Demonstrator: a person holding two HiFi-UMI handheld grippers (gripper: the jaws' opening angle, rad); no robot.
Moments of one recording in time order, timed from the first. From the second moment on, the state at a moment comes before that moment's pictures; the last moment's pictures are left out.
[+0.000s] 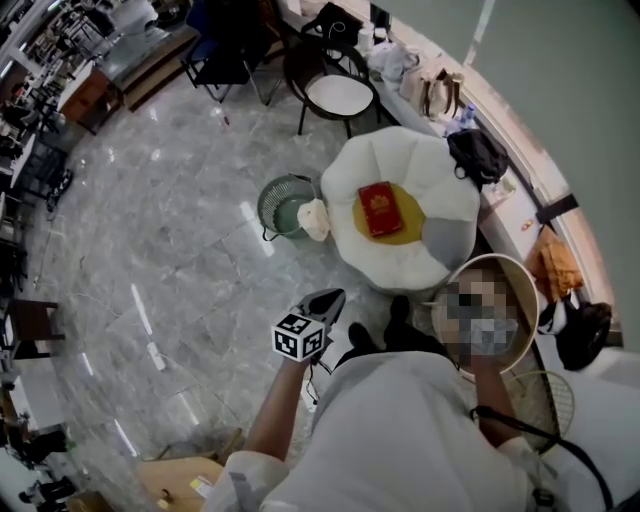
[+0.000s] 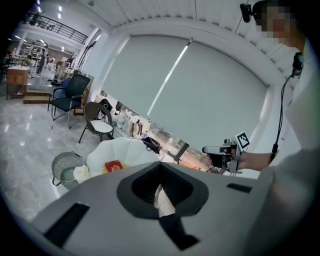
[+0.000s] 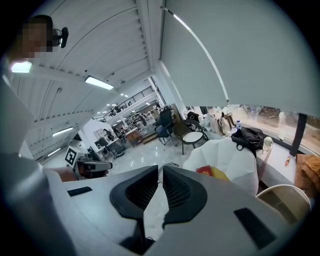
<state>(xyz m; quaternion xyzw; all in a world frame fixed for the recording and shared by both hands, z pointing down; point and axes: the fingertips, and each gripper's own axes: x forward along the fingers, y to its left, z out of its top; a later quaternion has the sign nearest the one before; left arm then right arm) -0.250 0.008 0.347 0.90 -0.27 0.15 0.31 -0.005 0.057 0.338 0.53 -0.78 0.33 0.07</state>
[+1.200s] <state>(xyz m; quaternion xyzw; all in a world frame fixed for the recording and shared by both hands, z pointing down) -0.114 -0.091 0.410 0.86 -0.32 0.20 0.35 0.099 -0.100 0.436 0.41 -0.82 0.37 0.15</state>
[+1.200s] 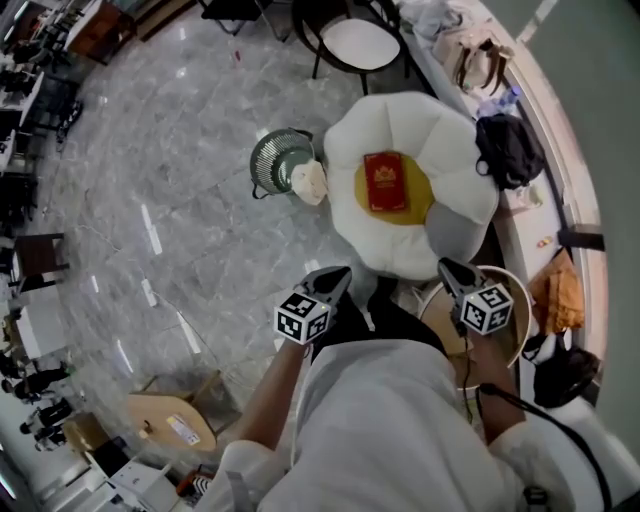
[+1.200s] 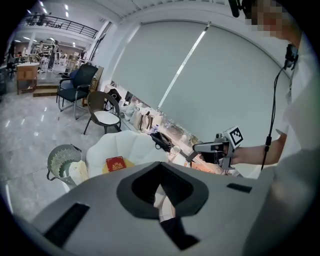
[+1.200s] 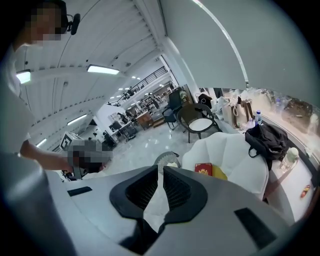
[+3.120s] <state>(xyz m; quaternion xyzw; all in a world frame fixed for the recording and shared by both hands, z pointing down) -0.074 -0.263 0.885 0.83 -0.27 0.27 0.41 0.045 -0.258 0.905 0.45 -0.73 0.46 0.22</state>
